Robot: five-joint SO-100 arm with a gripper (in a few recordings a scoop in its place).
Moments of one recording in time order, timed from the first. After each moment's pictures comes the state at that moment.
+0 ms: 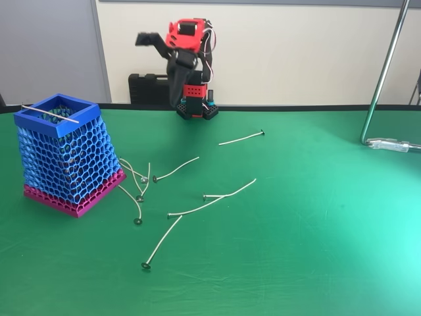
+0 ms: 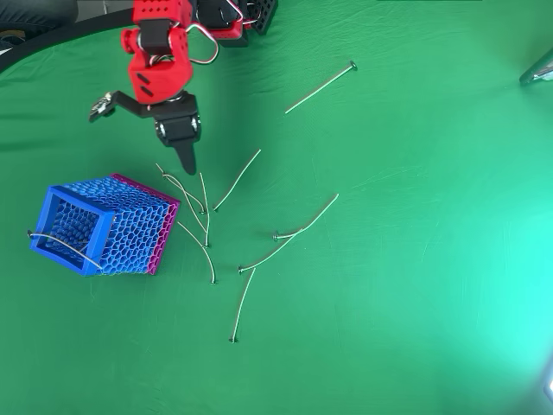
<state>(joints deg) 7.4 138.8 130.8 43.0 -21.9</state>
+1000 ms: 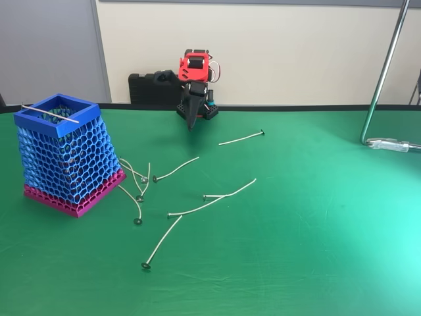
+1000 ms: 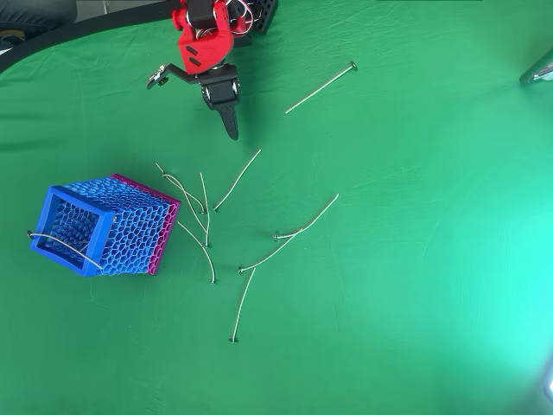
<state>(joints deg) 2.2 187.6 176.4 43.0 -14.2</state>
